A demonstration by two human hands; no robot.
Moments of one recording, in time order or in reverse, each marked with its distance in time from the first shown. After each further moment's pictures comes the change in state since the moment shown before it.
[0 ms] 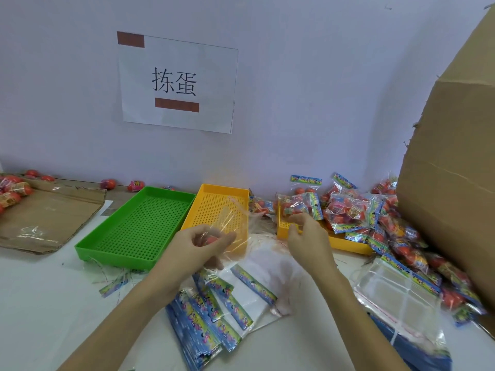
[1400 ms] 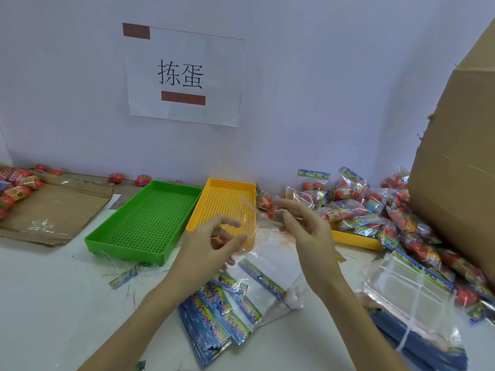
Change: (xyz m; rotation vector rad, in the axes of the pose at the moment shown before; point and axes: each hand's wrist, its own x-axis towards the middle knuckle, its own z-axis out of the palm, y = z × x) left_hand 0.002 -0.009 0.014 0.195 0.048 0.206; right_hand -0.037 -0.026 0.001 0.655 -0.020 -0.249
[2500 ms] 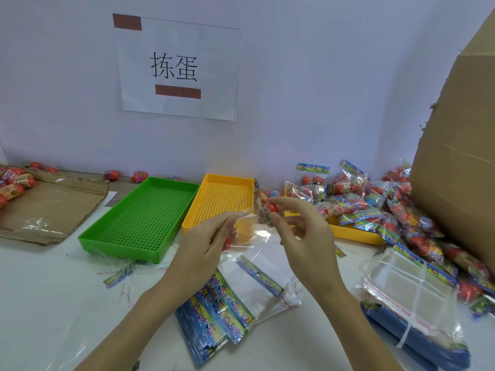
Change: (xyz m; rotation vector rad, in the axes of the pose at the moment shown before) left_hand -0.001 -0.002 0.006 0.130 0.006 0.255; right_hand -0.009 0.001 0.000 -0.223 0.007 -0.155
